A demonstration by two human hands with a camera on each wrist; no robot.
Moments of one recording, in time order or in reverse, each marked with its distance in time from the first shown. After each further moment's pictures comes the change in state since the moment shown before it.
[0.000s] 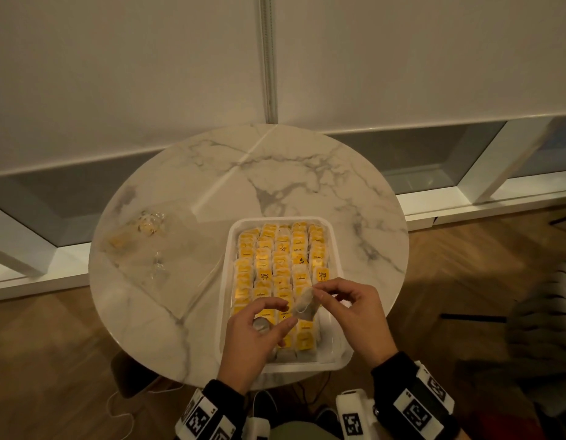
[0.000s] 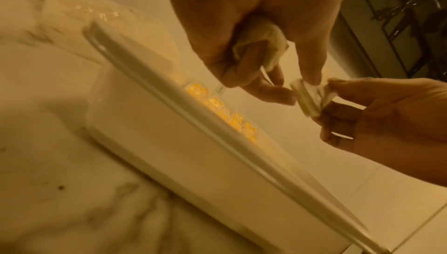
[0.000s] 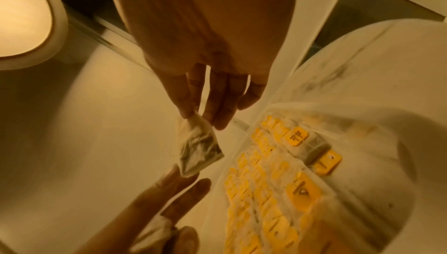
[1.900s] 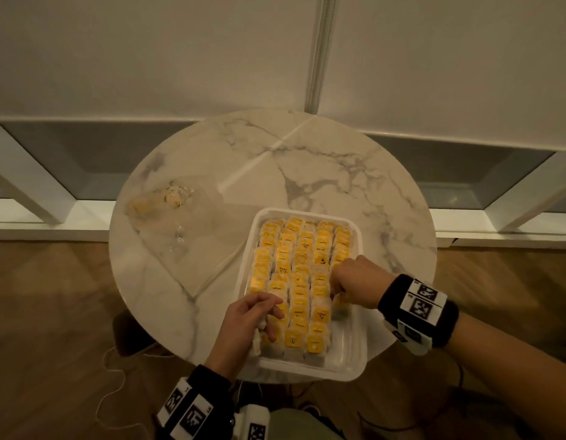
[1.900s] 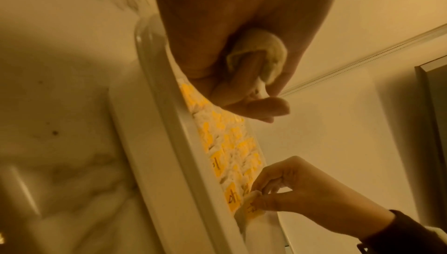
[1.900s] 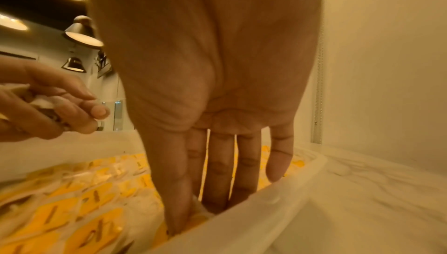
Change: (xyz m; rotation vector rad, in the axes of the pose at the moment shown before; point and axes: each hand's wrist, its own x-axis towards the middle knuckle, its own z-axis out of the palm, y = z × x) left_hand 0.015 -0.025 -0.022 -0.438 0.077 -0.343; right_hand 0.111 0.001 0.007 -1.484 -0.969 -0.150
